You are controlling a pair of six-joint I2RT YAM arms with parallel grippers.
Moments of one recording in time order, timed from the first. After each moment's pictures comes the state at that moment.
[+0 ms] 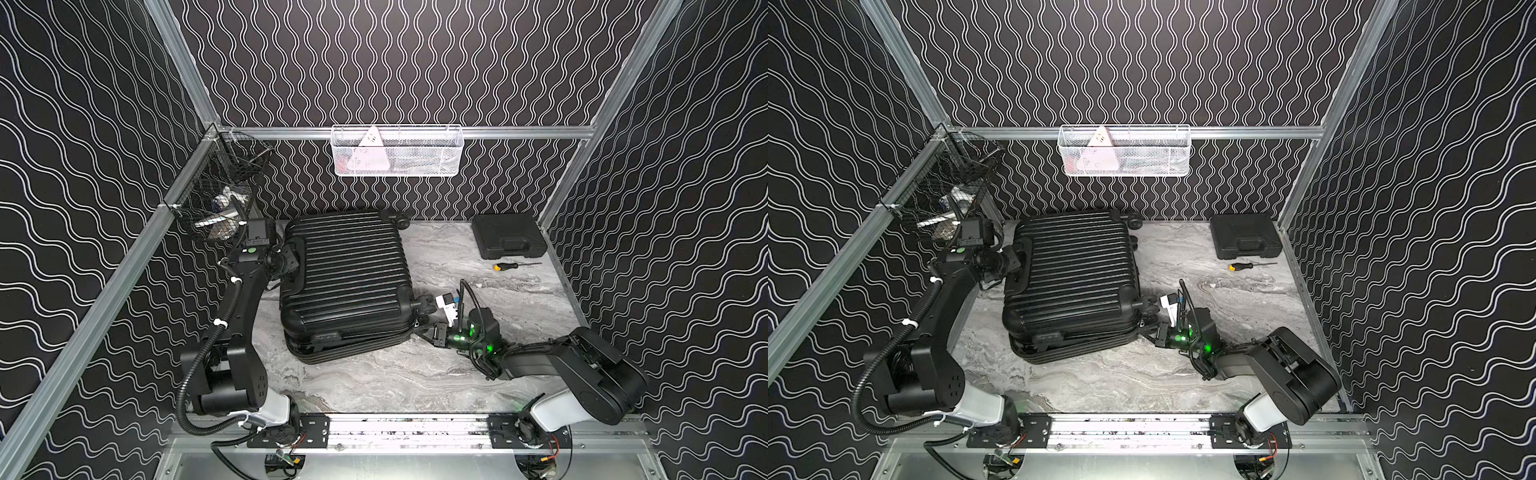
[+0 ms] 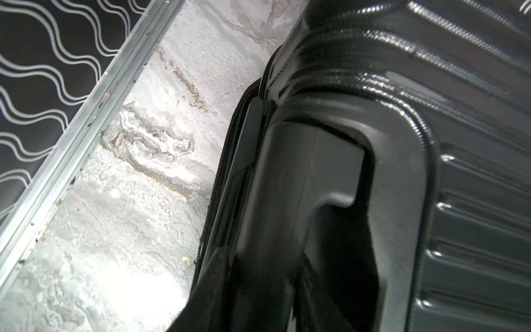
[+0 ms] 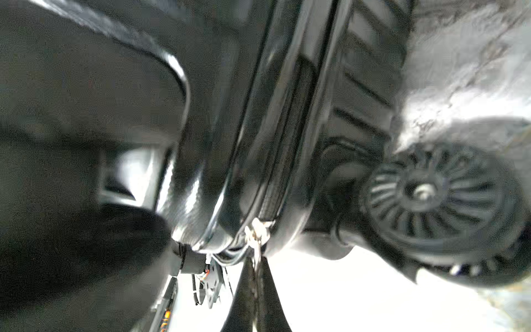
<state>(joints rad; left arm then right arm) 0.21 1.49 1.32 -0.75 0.00 -0.43 0.63 1.52 0.30 0.92 -0.61 0.95</state>
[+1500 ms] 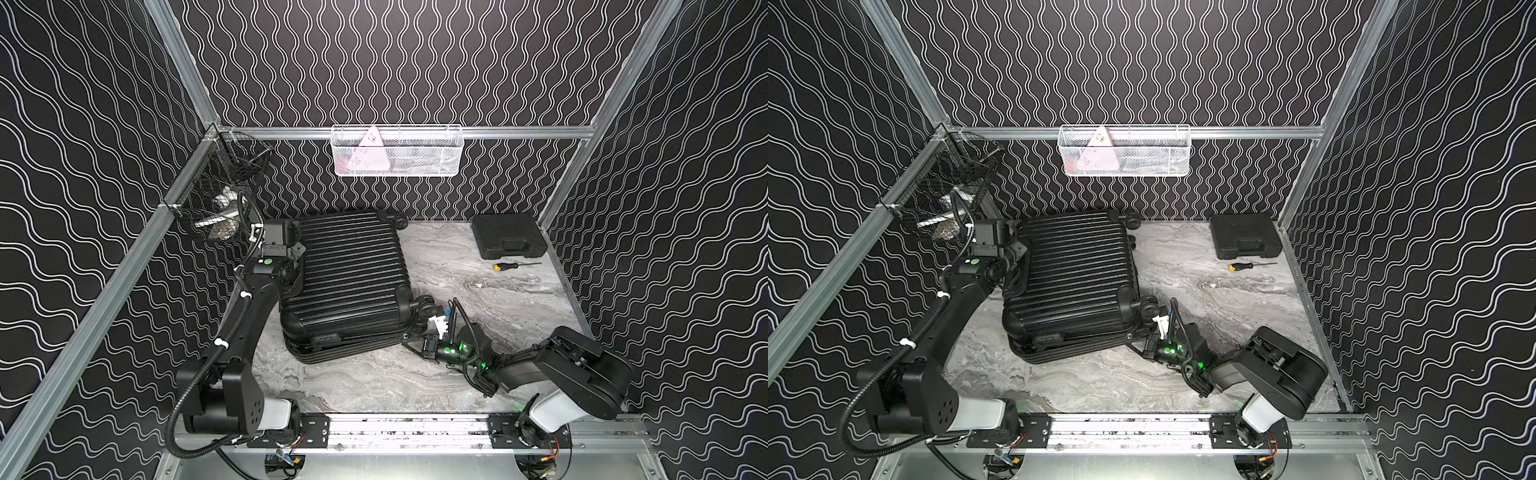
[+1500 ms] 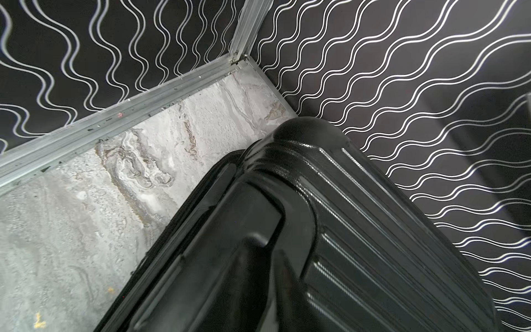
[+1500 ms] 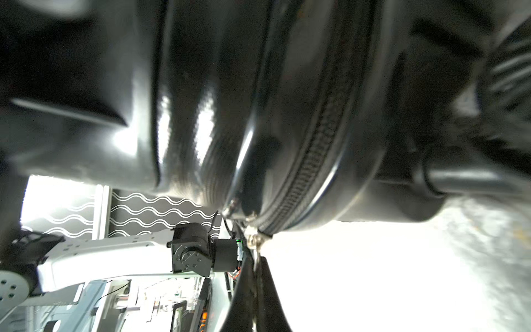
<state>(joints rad) 0.04 1.36 1.22 -0.51 -0.33 -0.84 0.81 1.55 0.25 1.08 -0.43 1.16</state>
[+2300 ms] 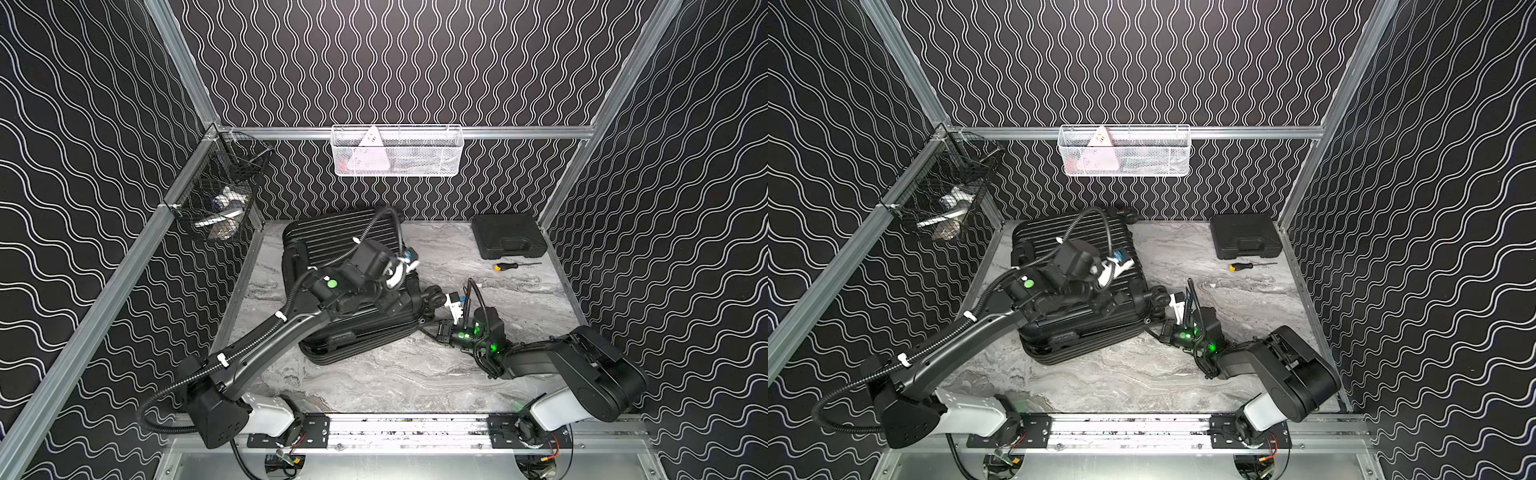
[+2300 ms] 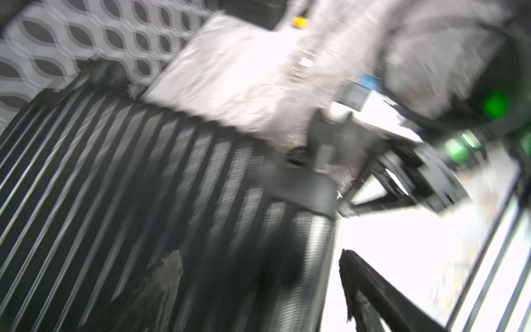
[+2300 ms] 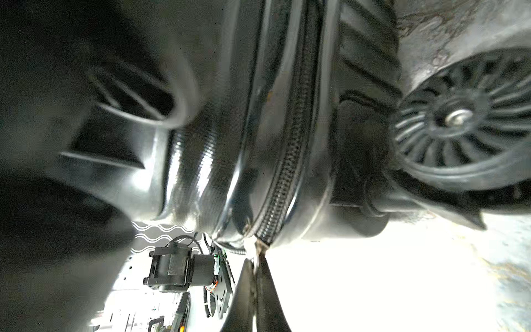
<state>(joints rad) -0.75 1.39 1.39 -0.76 -0.03 0.30 0.55 1.53 0.29 0.95 -0.62 1.01</state>
